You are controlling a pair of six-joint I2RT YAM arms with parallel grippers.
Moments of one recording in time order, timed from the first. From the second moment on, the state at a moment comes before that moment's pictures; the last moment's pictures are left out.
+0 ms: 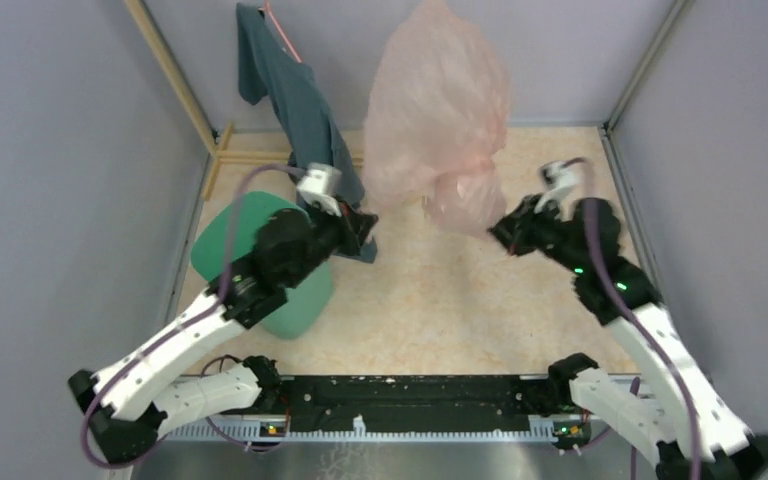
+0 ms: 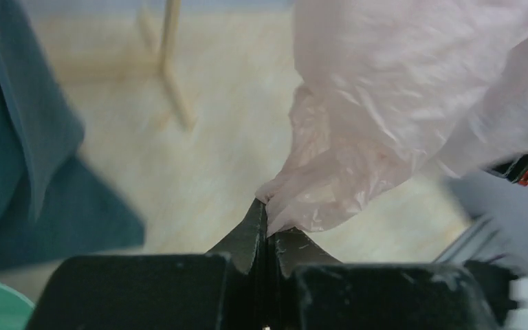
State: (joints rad) left arm -0.84 0.86 1.08 -0.16 -0.16 -0.43; right arm 0.39 0.70 1.06 -0.32 -0.31 0.38
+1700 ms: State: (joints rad) left arm -0.82 0.84 1.15 -0.17 -0.13 -0.42; right arm 0.39 0.69 1.20 -0.32 -0.30 0.40
